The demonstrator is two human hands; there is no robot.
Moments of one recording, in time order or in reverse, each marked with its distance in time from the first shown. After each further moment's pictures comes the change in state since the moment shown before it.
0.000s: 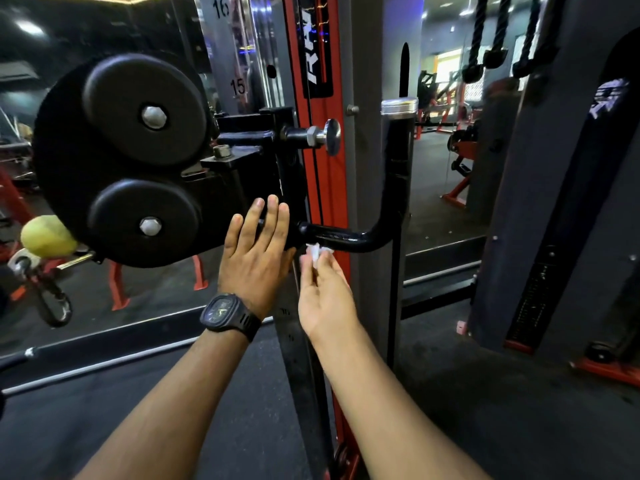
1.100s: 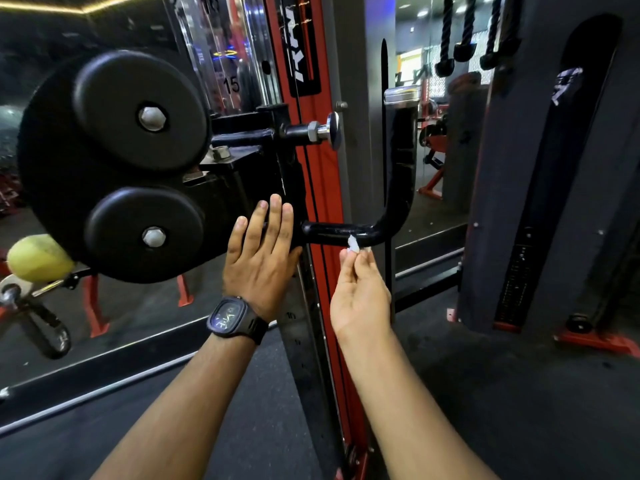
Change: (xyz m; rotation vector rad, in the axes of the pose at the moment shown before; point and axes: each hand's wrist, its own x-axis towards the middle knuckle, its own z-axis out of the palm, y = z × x) left_hand -0.001 -0.007 0.014 0.018 0.262 0.061; right_hand -0.008 -0.014 -0.003 0.178 0.142 -0.277
